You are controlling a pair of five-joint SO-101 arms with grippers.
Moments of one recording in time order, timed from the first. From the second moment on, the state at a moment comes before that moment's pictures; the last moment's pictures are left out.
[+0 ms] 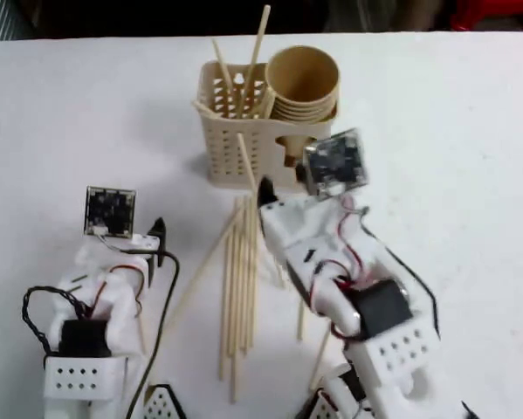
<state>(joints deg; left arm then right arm) -5.1 -84.7 82.8 48.3 -5.4 -29.9 -57.6 47.0 51.0 -3.0</state>
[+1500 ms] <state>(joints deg) -5.1 -84.7 82.9 47.6 -5.4 -31.6 -35.0 54.3 35.5 -3.0</state>
